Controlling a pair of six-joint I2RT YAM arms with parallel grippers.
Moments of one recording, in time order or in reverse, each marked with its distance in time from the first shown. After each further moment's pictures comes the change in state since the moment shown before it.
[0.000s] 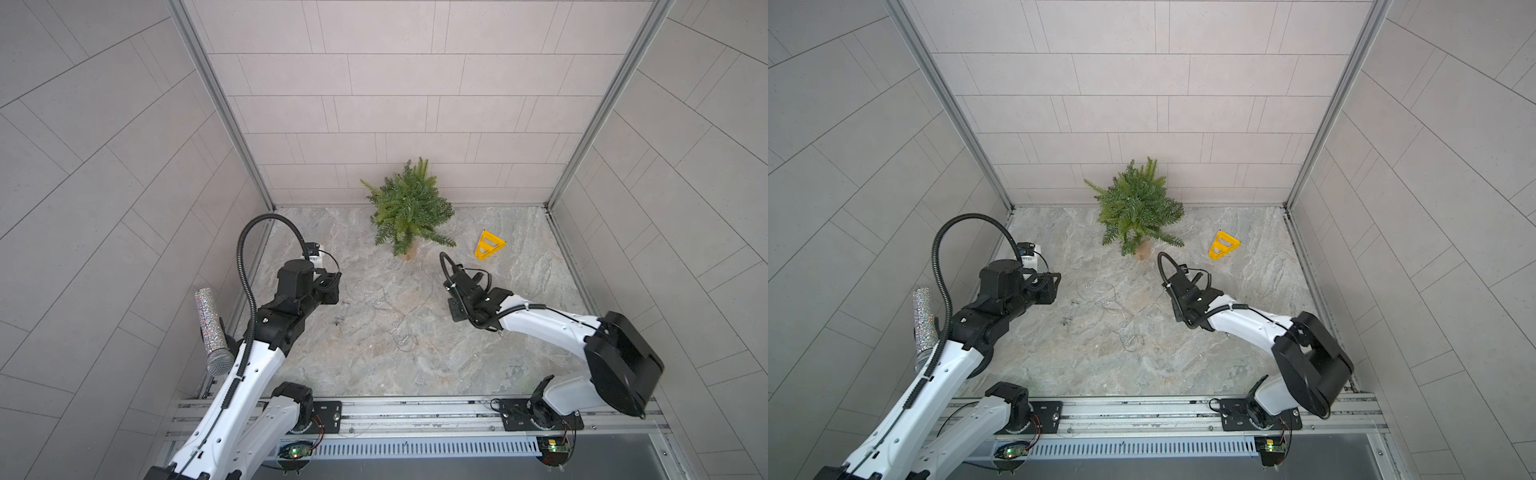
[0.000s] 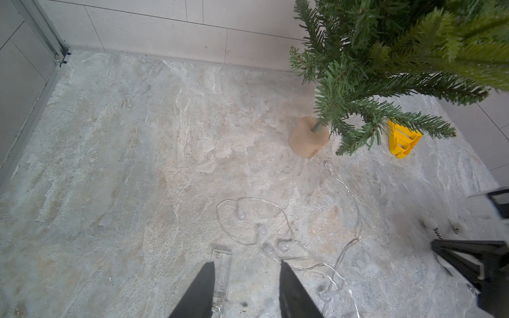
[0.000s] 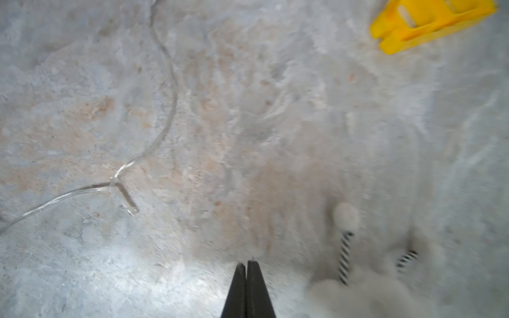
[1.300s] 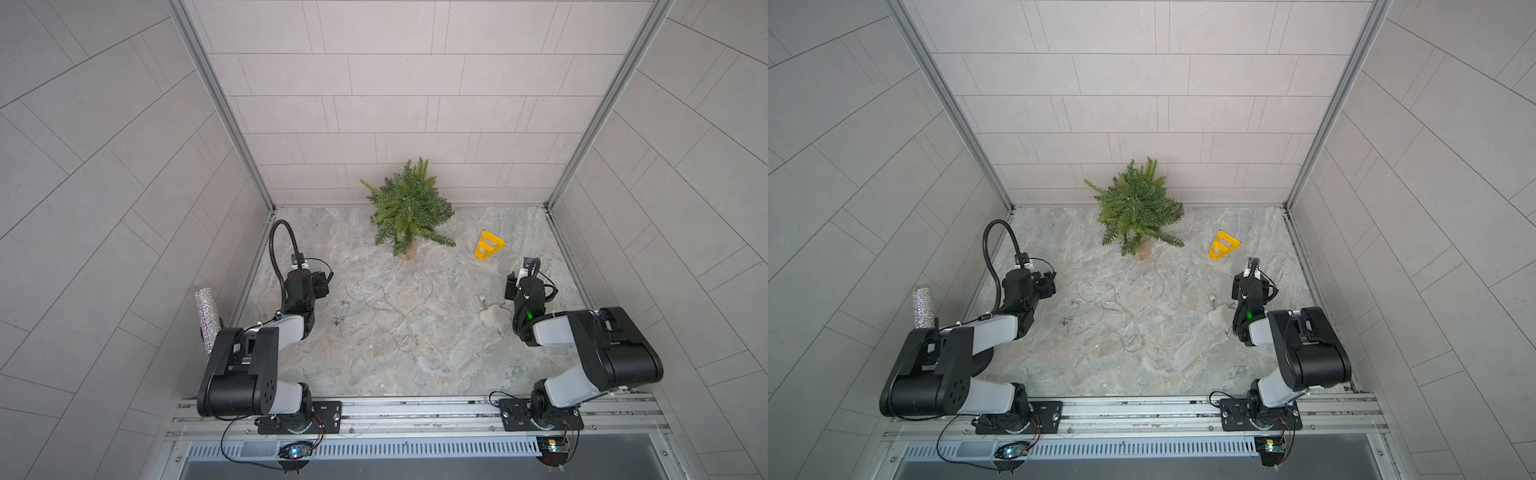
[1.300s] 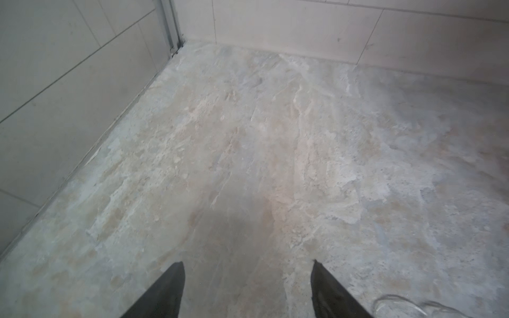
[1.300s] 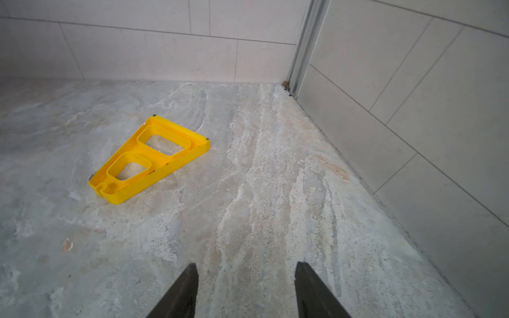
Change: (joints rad) left arm 0.257 0.595 -0.388 1.111 -0.159 0.125; right arm -0.598 0.201 -0.513 1.400 0.013 -0.397
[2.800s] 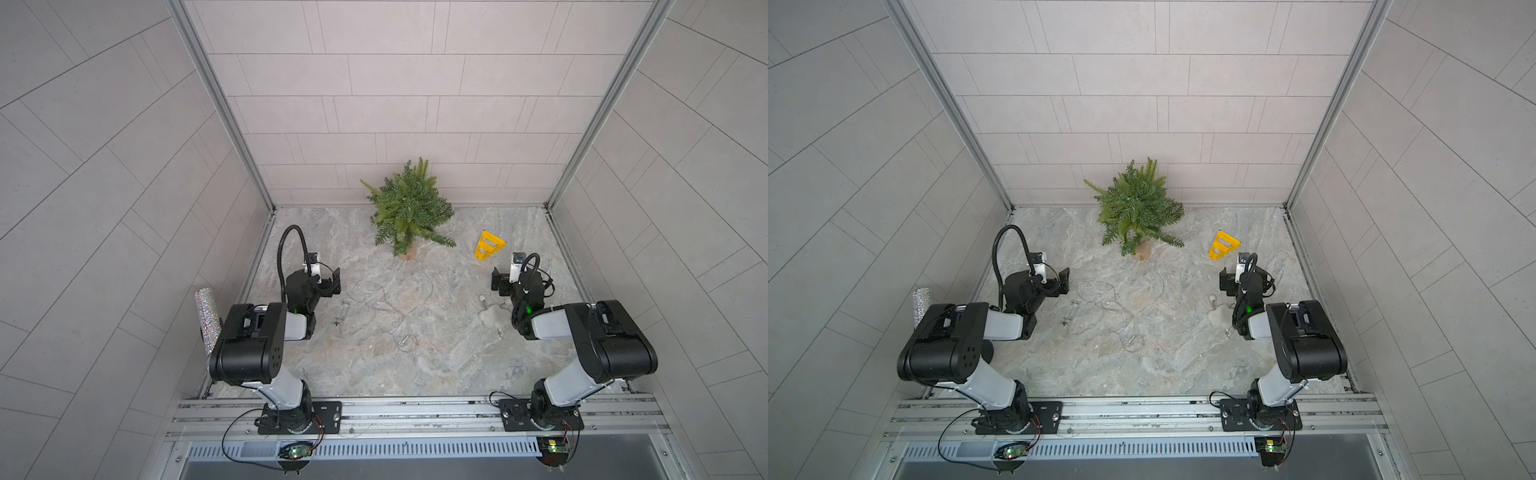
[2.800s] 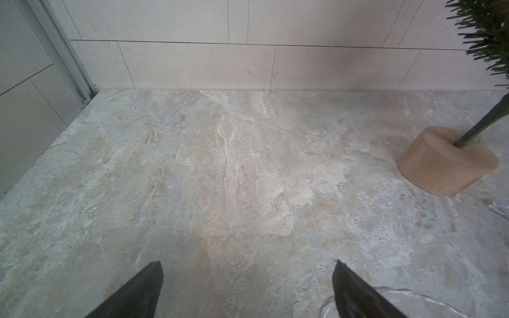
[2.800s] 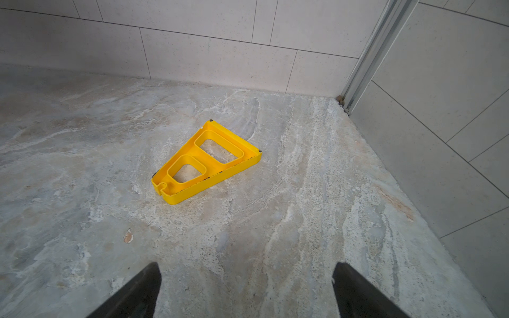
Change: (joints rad) left arm 0.020 0.175 -0.030 0.316 0.304 0.124; right arm -0.013 0.006 0.082 -0.036 -0.192 -0.063
